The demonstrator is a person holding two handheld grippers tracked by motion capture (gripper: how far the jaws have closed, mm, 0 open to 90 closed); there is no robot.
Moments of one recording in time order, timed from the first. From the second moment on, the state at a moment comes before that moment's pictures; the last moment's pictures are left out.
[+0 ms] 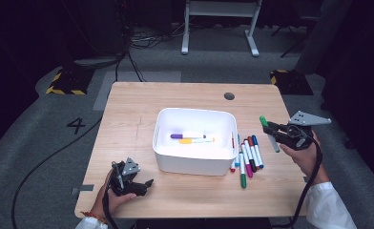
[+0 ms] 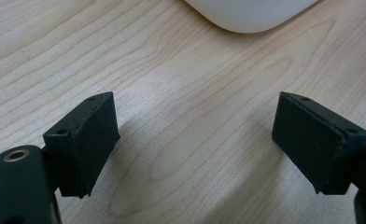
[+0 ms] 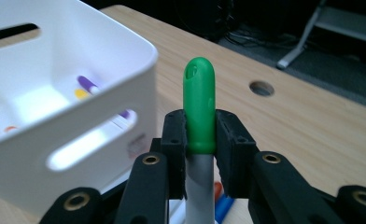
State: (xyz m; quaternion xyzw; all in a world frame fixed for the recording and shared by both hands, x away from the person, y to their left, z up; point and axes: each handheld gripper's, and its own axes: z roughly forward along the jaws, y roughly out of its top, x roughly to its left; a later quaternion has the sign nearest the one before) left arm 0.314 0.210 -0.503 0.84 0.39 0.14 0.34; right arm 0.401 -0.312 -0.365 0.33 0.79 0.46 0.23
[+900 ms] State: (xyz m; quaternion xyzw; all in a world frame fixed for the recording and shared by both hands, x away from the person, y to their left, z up) left arm 0.314 0.211 -0.503 0.85 0.39 0.14 0.34; right arm 0.385 -0.191 -0.288 0.19 0.83 0.49 0.19
